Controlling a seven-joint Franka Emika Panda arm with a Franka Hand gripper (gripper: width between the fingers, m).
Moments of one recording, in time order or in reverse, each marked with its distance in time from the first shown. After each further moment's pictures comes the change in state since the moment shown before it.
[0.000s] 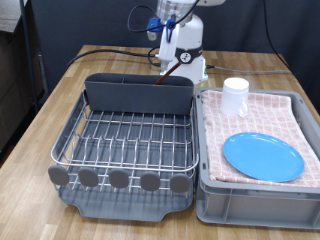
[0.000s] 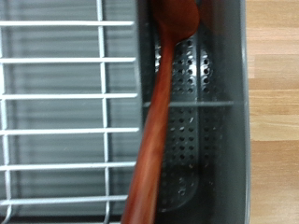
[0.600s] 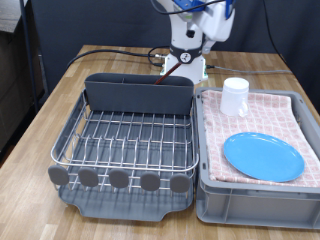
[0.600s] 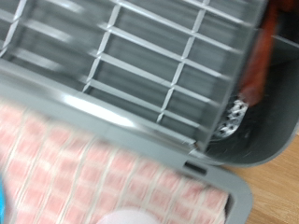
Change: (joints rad) arm 0.183 0.008 0.049 0.149 0.030 -0.075 -0.271
